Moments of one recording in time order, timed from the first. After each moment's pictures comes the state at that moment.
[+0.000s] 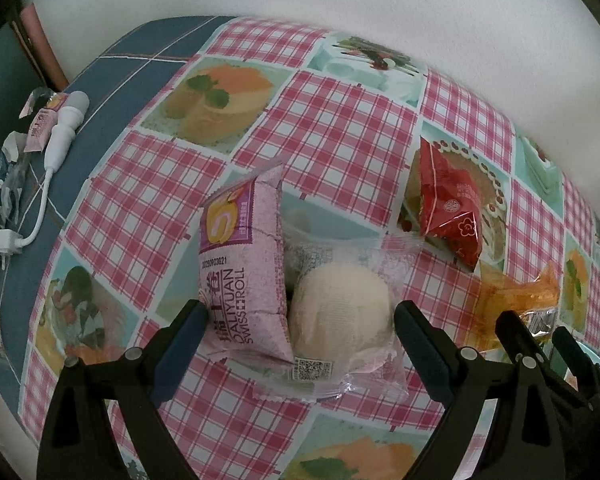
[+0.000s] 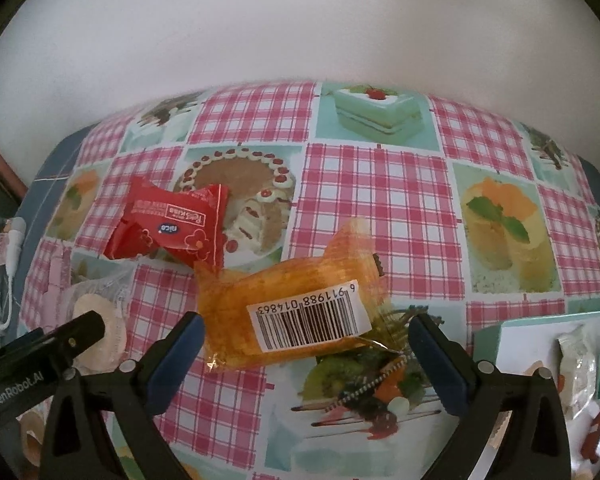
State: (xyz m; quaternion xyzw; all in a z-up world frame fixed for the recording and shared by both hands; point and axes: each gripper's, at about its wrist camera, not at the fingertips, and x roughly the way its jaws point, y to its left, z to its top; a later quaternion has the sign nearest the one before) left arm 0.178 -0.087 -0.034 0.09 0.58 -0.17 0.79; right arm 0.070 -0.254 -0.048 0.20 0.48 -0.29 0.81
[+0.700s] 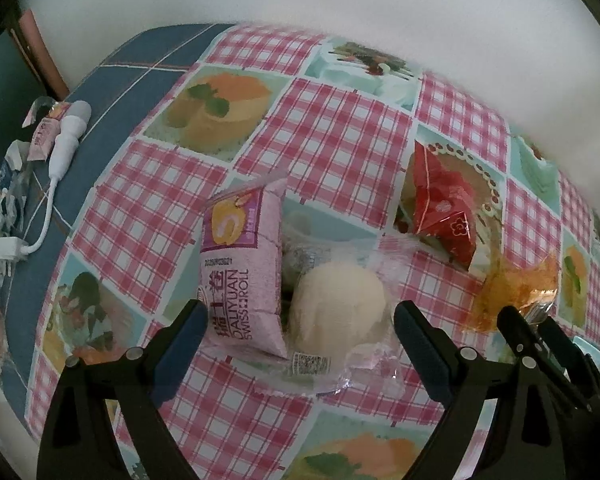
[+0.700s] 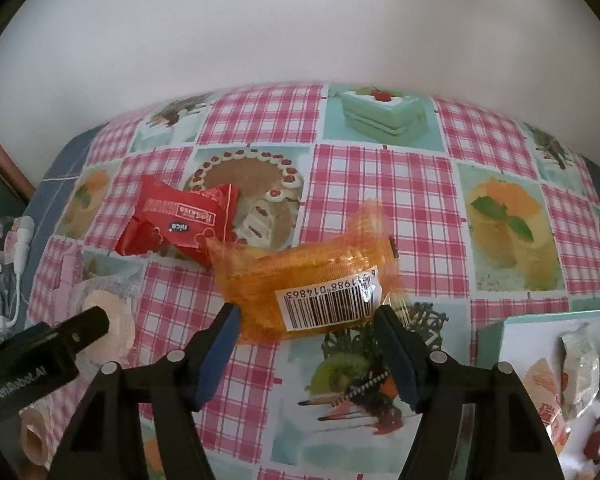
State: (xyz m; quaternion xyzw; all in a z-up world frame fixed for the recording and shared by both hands) left arm 0.176 -0.086 -0.023 0.10 0.58 -0.17 0.79; right arm 0.066 -0.251 -0.045 0.20 0.47 -0.27 0.81
